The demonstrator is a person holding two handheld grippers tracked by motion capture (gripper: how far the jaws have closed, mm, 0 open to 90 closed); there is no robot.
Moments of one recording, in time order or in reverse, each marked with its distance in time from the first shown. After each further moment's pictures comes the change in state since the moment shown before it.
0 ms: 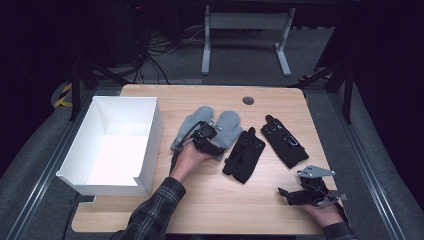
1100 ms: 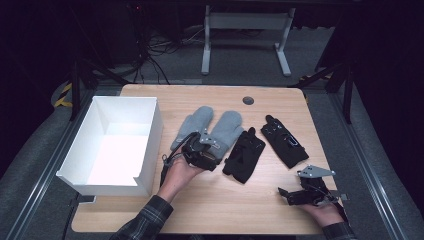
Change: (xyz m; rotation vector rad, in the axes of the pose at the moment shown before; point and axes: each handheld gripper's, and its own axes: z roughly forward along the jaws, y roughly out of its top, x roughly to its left) left arm -0.036 -0.027 -0.039 -0.104 0.070 0.089; right arm 0.000 0.000 0.000 0.000 0.000 0.000
